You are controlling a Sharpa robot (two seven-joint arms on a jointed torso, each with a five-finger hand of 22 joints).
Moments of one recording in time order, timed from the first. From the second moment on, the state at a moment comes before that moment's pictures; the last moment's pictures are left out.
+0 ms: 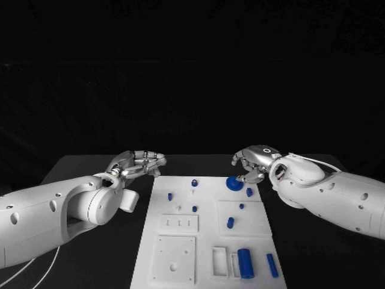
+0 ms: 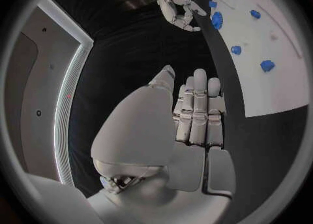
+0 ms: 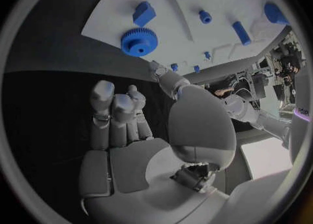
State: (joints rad) left arm 1.39 -0.82 -0.16 1.43 -0.03 -0.34 0.29; left_hand 1.57 -0.14 0.13 0.29 0.10 0.78 0.19 0.35 0.38 1.14 0.13 0.10 0.09 1.06 0.03 0.65 0.66 0.04 0.81 -0.07 0.61 1.31; right arm 1.33 -0.69 -0.06 1.18 -1.64 -0.32 -0.07; right_hand 1.12 -0.28 0.64 -0.18 0.08 0.85 0.12 0.30 0.41 1.09 0.01 1.18 1.12 1.29 -0.10 1.34 0.79 0.21 1.31 -0.07 0.99 1.31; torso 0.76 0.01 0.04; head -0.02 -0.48
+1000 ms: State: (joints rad) left arm 1.39 -0.82 -0.17 1.43 -0.03 -0.34 0.29; left_hand 1.57 -0.14 0.13 0.29 0.10 0.78 0.19 0.34 0.38 1.14 0.13 0.10 0.09 1.06 0.03 0.65 0.66 0.05 0.81 -0.07 0.61 1.31; right arm 1.29 -0.65 -0.06 1.08 -1.54 -0.25 -0.04; right_hand 1.08 -0.24 0.59 -0.21 0.16 0.83 0.13 0.29 0.41 1.10 0.02 1.22 1.16 1.29 -0.09 1.35 0.84 0.19 1.29 -0.08 1.05 1.31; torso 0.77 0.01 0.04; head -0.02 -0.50
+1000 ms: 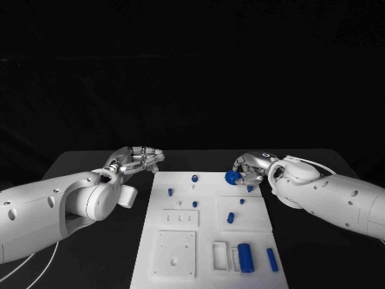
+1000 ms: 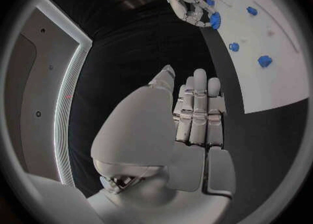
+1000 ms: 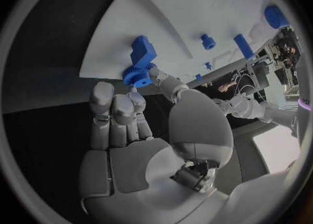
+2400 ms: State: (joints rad) left arm 1.39 -0.82 -0.16 1.43 -0.04 -0.34 0.29; left_hand 1.57 -0.14 0.13 0.29 0.10 0.78 0.19 0.34 0.38 1.14 0.13 0.10 0.09 1.06 0.03 0.65 0.66 0.05 0.81 -0.06 0.61 1.31; right arm 1.30 -0.64 -0.05 1.07 -1.45 -0.18 -0.02; right_hand 0.90 -0.17 0.48 -0.19 0.42 0.85 0.08 0.34 0.44 1.09 0.01 1.24 1.16 1.29 -0.09 1.33 0.90 0.19 1.27 -0.09 1.08 1.31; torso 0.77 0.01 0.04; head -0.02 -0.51
